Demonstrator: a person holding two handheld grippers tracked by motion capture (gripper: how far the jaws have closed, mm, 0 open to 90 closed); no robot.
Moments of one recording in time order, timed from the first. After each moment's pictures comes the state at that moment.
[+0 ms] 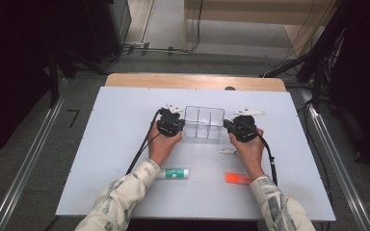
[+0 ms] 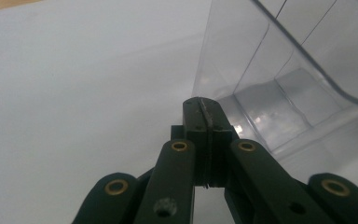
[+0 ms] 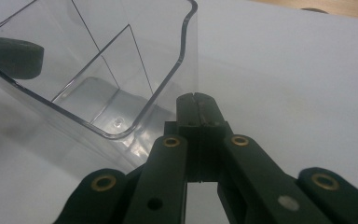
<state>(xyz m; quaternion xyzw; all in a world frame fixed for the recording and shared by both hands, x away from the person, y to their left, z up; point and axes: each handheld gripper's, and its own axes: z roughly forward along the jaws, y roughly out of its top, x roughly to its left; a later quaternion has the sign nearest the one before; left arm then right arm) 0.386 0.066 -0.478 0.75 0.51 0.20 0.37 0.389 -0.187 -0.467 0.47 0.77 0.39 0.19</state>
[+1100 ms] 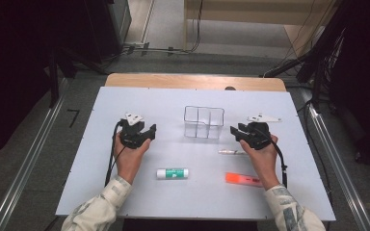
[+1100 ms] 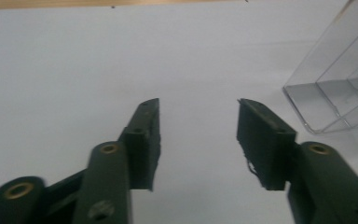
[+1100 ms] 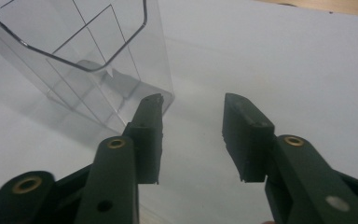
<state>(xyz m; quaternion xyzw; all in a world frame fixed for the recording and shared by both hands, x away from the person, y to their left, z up) 0.324 0.160 -0.471 0.66 0.58 0.27 0.39 0.365 -0.224 -0.462 0.47 0.76 0.40 0.19</state>
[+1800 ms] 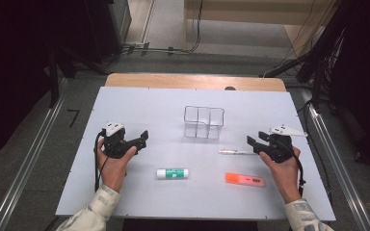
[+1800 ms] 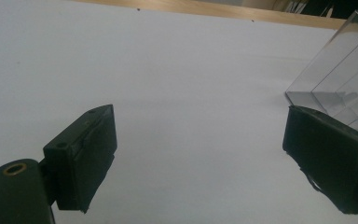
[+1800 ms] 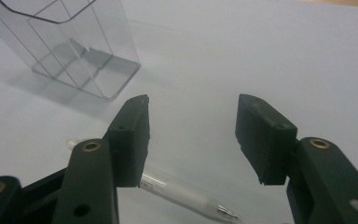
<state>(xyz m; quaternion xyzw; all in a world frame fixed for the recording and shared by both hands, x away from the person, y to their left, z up) 0.298 0.194 -0.478 0.62 0.60 0.25 0.44 0.330 -0.277 -0.462 0.48 0.75 0.40 0.21</state>
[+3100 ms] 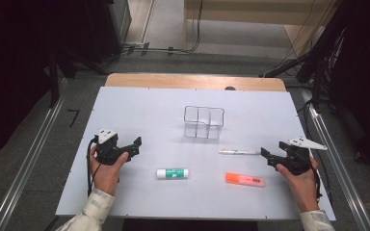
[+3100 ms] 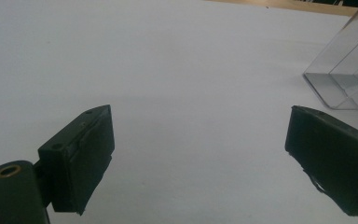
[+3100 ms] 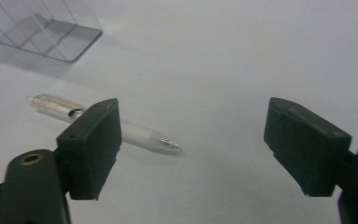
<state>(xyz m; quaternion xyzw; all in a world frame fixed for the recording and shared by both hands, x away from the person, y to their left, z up) 0.280 0.213 -0.489 0.62 0.60 0.25 0.43 0.308 -0.326 -0.478 0.51 0.74 0.39 0.21</state>
